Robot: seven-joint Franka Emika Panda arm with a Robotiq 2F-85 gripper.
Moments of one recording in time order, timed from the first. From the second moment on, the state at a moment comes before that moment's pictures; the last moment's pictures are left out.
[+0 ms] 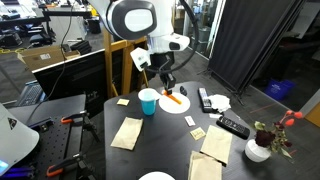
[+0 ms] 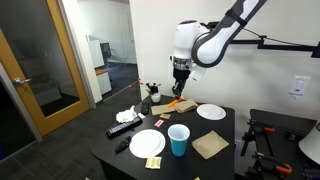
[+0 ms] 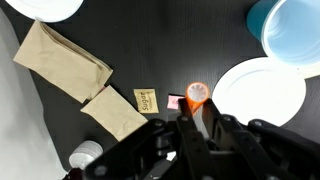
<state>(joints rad) 0.00 0.20 -0.04 -2.30 -0.21 2.66 0.17</state>
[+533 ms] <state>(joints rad) -0.15 0.33 0.03 -2.30 0.11 2.81 -0.20</state>
